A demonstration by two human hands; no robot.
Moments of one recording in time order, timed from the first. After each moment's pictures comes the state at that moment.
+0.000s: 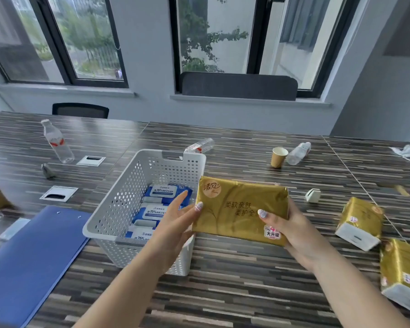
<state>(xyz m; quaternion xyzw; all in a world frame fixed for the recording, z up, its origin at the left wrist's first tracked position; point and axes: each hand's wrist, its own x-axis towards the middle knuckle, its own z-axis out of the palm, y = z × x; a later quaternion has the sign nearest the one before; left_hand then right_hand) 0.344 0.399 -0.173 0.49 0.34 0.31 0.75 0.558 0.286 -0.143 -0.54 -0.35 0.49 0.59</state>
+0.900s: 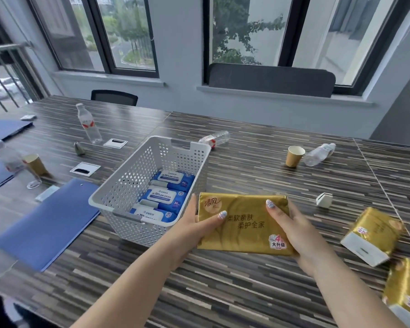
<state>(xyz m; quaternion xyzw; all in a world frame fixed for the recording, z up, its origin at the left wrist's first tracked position) 0.397 0.332 -0.161 0.54 0.39 0.25 0.70 0.609 0.257 -0.148 -0.61 -0.34 0.51 0.50</state>
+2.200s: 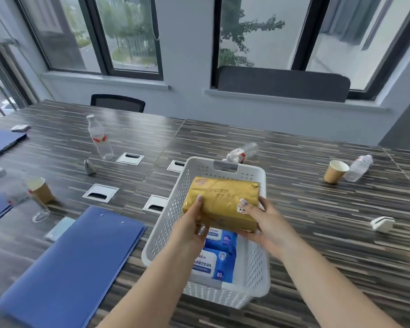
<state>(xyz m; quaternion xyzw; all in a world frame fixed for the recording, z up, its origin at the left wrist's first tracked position) 0.287 0.531 -0.189 0.11 0.48 0.41 0.77 0.444 0.473 -0.170 -0.60 -0.21 0.56 0.54</state>
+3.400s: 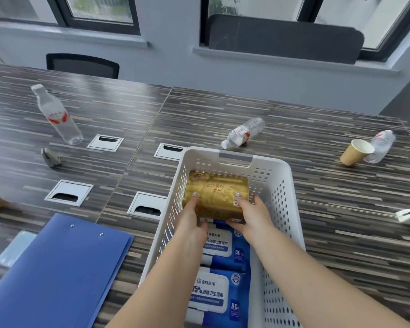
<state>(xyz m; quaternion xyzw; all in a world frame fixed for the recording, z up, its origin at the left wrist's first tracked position) 0.320 0.651 -0.270 -0.03 0.53 0.39 0.75 0.438 0.613 -0.279 -0.65 -0.02 0.51 0.57</state>
